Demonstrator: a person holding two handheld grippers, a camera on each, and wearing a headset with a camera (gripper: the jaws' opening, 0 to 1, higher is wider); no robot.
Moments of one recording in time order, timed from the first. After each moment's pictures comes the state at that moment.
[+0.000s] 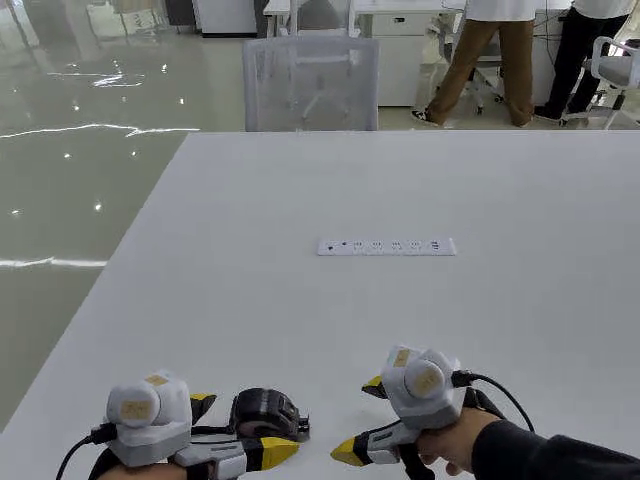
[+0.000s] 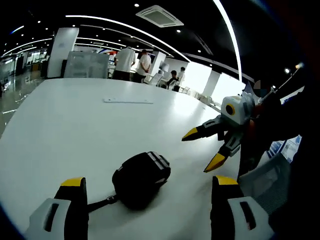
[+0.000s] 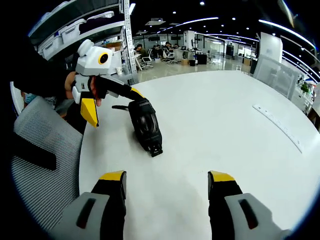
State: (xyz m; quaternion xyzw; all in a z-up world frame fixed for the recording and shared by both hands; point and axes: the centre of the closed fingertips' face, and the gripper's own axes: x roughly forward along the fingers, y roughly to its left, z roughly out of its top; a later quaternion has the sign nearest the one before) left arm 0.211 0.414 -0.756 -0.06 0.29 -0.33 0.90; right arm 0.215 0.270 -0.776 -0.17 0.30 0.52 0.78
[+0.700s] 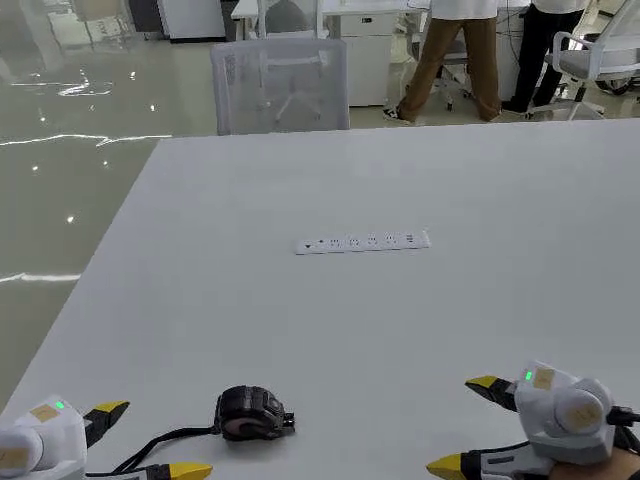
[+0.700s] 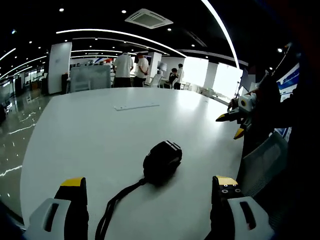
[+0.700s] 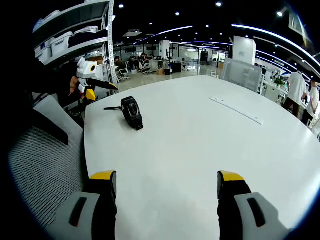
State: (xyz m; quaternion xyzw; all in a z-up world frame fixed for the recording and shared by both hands) left arm 0.184 0.480 -0.730 0.01 0.27 -0.32 0.91; right arm 0.176 0.131 -0.743 -0.14 0.28 0.43 0.85
